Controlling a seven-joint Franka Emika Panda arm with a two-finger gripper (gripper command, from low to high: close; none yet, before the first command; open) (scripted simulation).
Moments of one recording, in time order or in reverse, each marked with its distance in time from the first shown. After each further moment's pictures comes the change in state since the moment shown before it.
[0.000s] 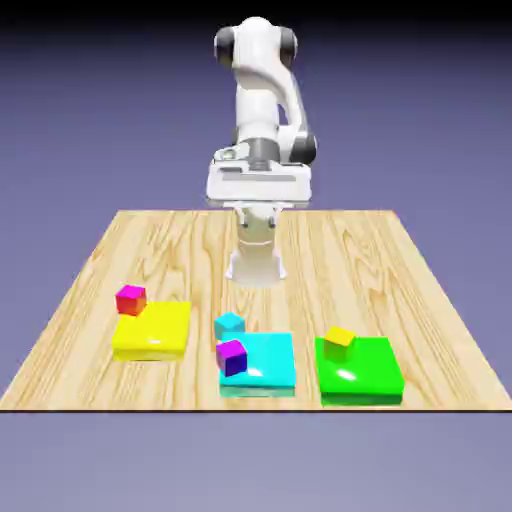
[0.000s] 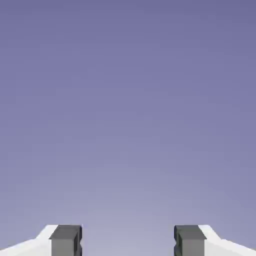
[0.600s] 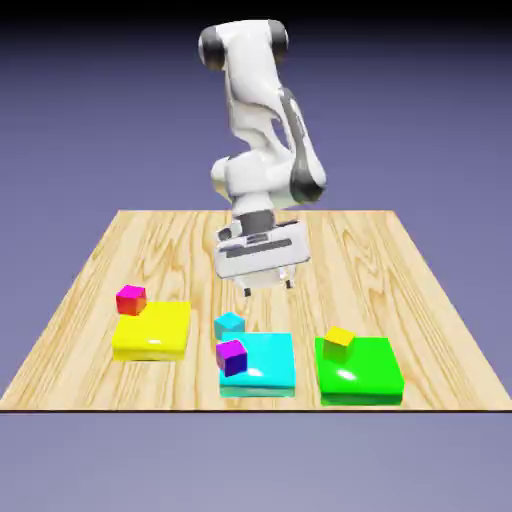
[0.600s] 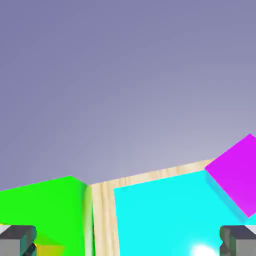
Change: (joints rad) arm 0.522 0.328 -0.395 -0.010 0.783 0.027 -0.373
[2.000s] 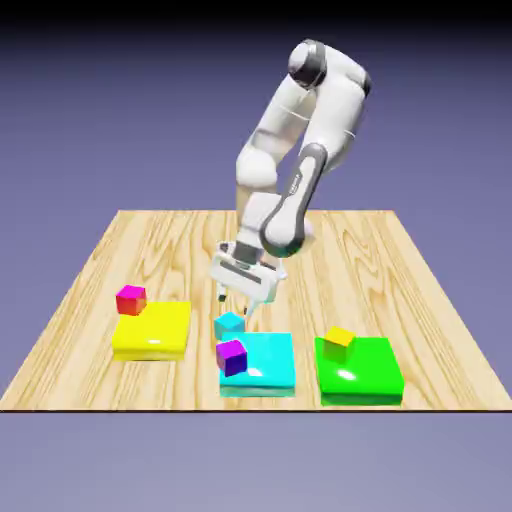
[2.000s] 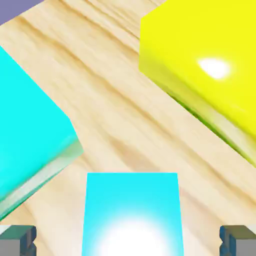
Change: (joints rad) arm 0.937 0.815 -0.666 0.023 1.649 -0.059 -0.748
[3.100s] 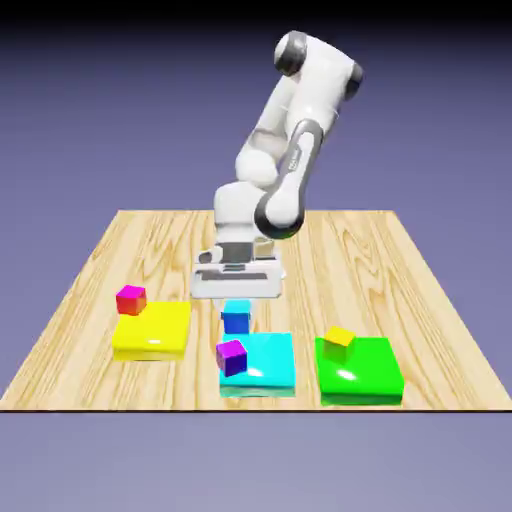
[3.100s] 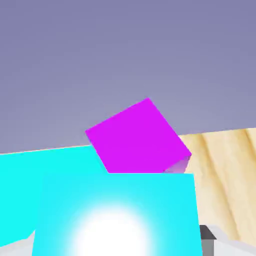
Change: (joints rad) arm 0.149 -0.135 -0.511 0.139 -0.808 -0.319 -0.235
